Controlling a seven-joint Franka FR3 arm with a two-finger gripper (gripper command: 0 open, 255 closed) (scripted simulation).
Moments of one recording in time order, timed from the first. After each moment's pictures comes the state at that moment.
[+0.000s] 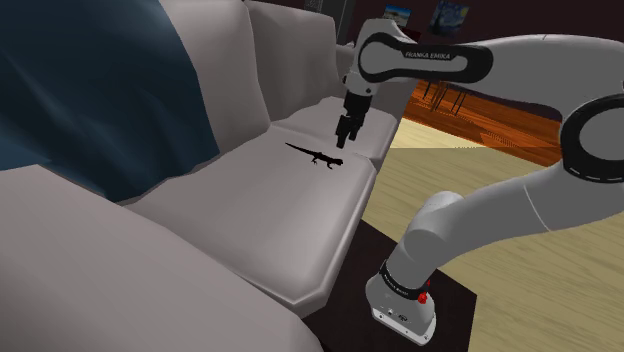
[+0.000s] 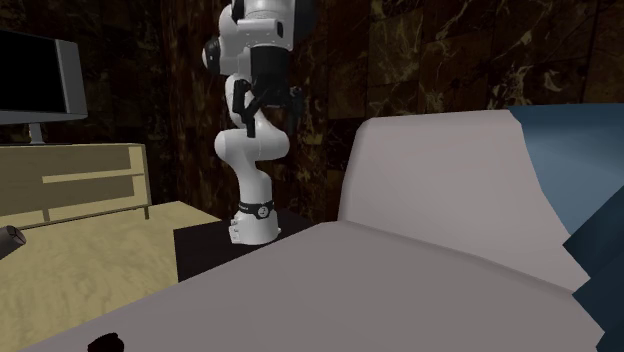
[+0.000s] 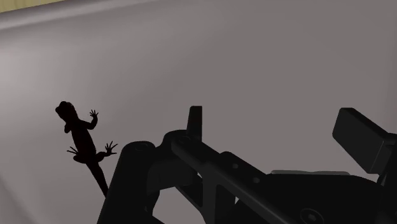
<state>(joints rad) -0.04 -0.61 -0.19 -2.40 -0.10 1.73 -0.26</state>
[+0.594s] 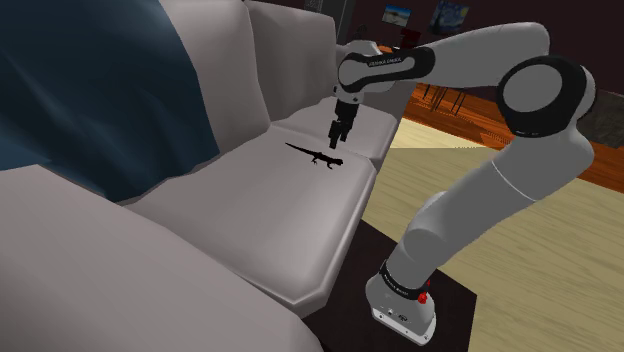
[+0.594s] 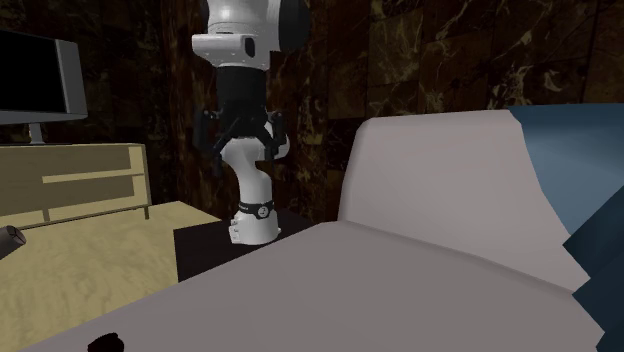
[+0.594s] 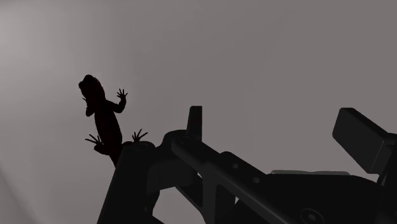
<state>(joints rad) -0.05 -0.30 -0.33 -2.29 -0.11 1.93 -0.44</state>
